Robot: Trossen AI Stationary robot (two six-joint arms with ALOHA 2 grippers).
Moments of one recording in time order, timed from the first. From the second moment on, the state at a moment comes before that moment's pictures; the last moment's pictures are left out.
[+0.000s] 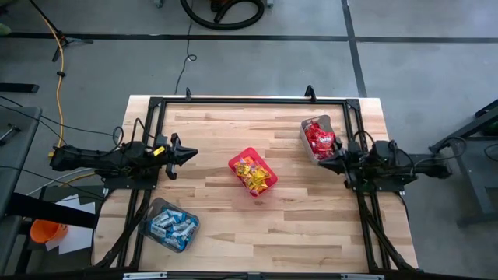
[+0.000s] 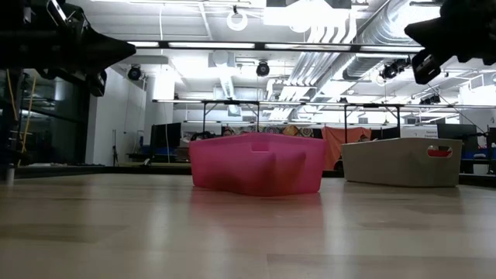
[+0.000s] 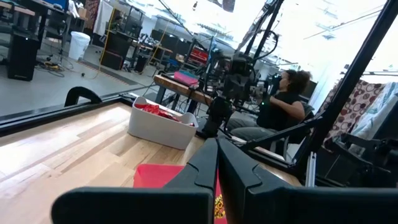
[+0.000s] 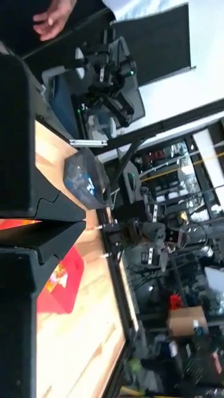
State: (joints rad) left arm -0.04 0.17 0.01 0.28 -0.20 -0.35; right arm 0.03 0.00 0.13 -0.04 -0.07 0.27
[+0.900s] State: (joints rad) left arm -0.04 0.17 0.01 0.26 -0.20 -0.35; right arm 0.03 0.04 0.01 0.01 -0.02 0.23
